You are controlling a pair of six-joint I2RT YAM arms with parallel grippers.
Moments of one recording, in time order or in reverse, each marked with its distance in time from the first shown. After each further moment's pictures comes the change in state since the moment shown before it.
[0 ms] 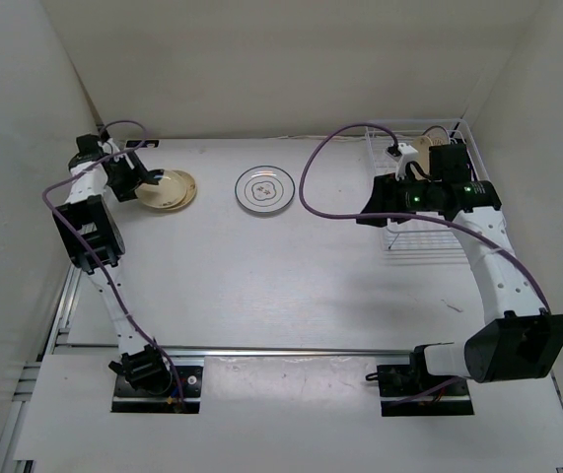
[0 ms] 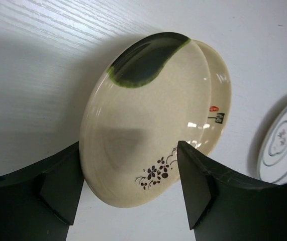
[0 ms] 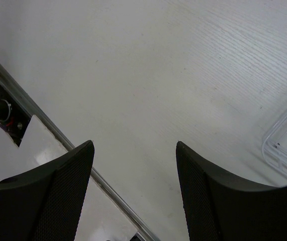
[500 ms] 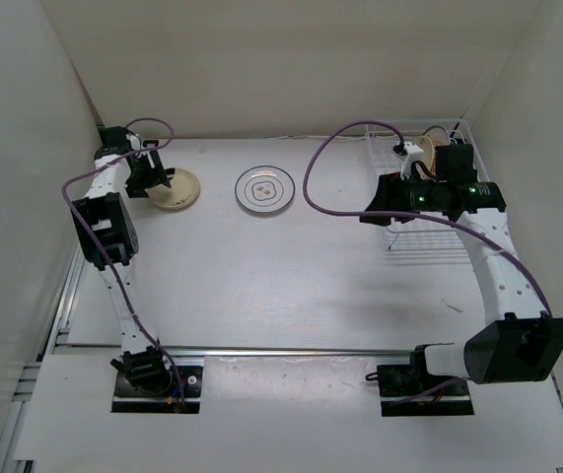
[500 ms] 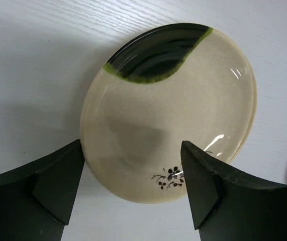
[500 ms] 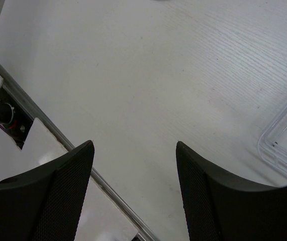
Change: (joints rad) left arm -0.130 -0.006 0.017 -0.037 -0.261 0.067; right arm -0.034 -0.011 -0.004 0.001 -0.021 -0.001
